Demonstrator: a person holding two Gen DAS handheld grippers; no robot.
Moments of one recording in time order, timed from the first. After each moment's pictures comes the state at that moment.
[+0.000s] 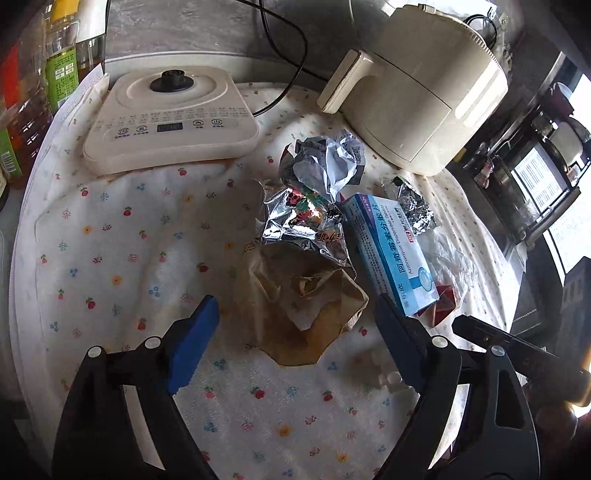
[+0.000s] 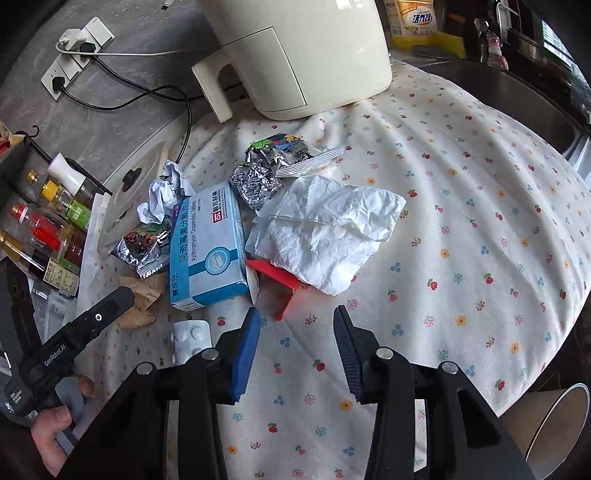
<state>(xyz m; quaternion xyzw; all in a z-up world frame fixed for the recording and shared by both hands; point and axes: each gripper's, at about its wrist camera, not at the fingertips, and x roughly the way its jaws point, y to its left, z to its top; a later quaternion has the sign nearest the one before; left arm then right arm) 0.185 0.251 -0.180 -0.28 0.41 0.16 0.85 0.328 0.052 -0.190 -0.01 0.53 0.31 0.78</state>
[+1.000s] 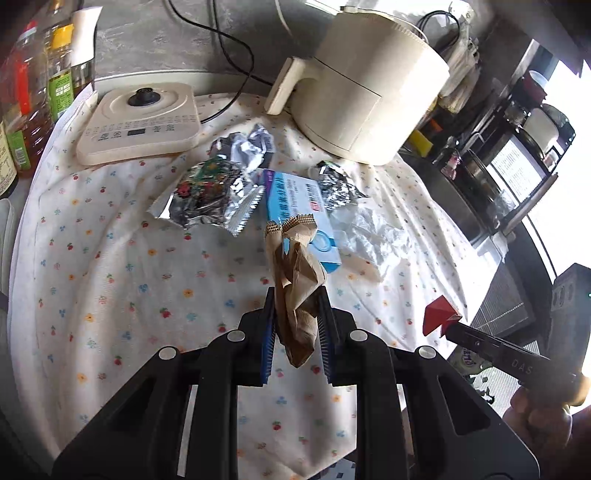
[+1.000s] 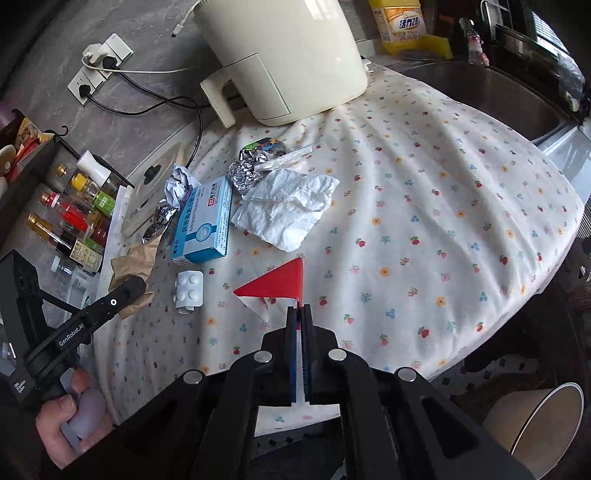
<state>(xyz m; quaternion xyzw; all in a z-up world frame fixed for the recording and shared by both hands) 0.174 0.150 -0.139 -0.26 0.38 0.15 0.87 0.314 -0.063 -0.163 0.01 0.52 0.34 0.78</state>
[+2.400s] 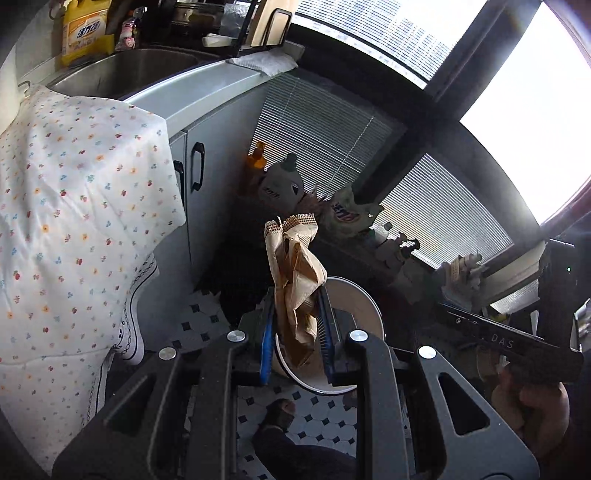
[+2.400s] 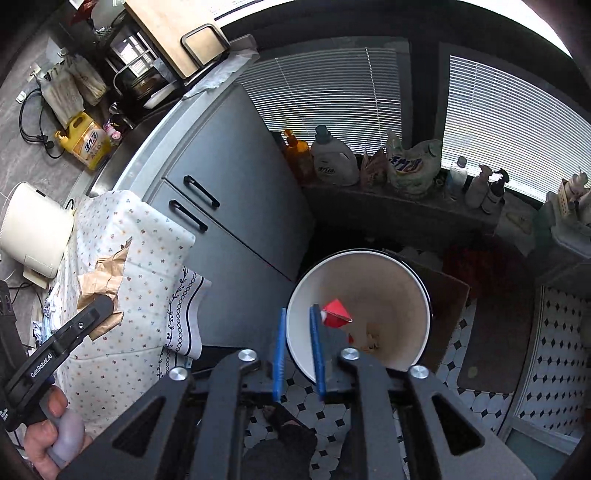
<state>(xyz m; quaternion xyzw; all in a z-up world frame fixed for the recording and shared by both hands) 0.305 -0.289 -0.165 -0.10 0.49 -0.20 0.85 0.261 -0.544 -0.217 0.20 0.52 -0.03 0.83</state>
